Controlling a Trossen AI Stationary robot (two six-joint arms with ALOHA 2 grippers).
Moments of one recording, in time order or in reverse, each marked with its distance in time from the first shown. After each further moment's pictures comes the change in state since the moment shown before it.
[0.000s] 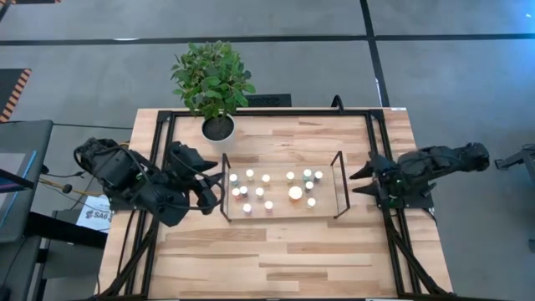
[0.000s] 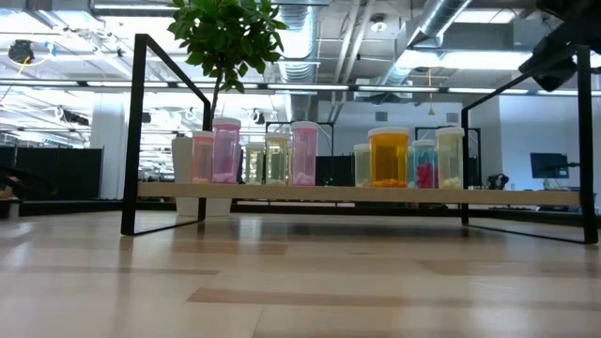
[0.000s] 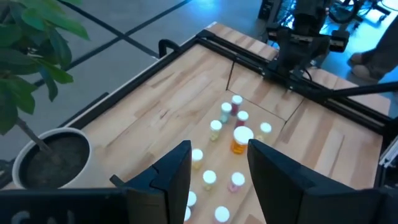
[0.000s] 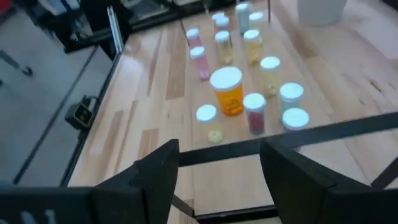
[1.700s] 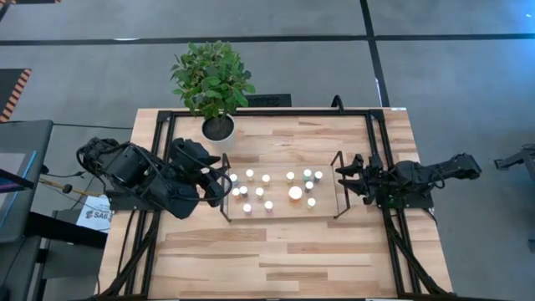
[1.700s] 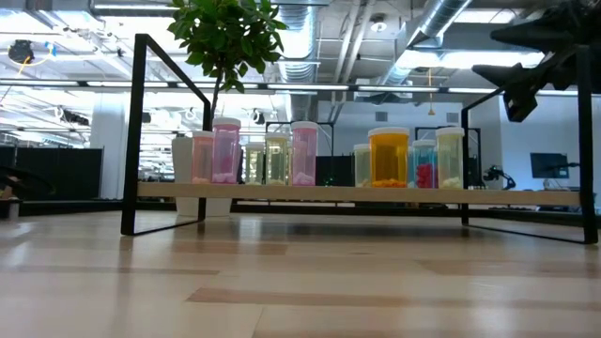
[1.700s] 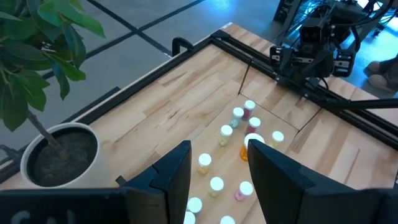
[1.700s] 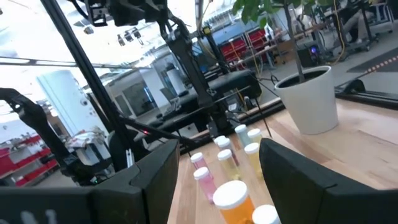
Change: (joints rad) left arm 0.062 0.014 0.000 0.000 0.007 -0.029; right arm -0.056 -0.227 -0.539 0.932 0.148 0.019
